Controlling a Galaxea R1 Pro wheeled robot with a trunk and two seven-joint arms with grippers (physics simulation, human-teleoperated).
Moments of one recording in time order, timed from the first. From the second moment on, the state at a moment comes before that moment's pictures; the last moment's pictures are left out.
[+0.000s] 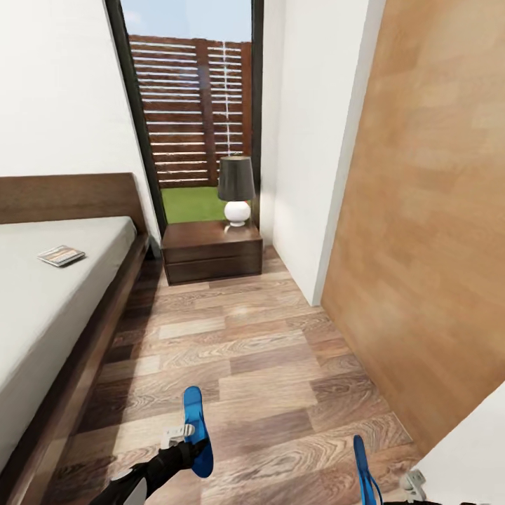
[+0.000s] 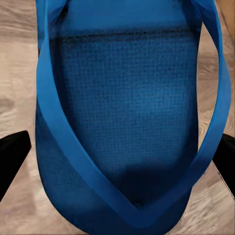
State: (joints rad) left arm -0.48 0.01 0.15 -0.27 0.12 -0.05 -0.51; right arm -0.43 -0.42 0.43 -0.21 -0.44 0.04 0.99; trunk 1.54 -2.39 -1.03
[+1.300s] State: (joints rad) left arm -0.48 0.02 0.15 -0.27 0.12 -0.05 -0.51; right arm -0.43 -0.42 0.43 -0.21 -0.44 0.04 0.99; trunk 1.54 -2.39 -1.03
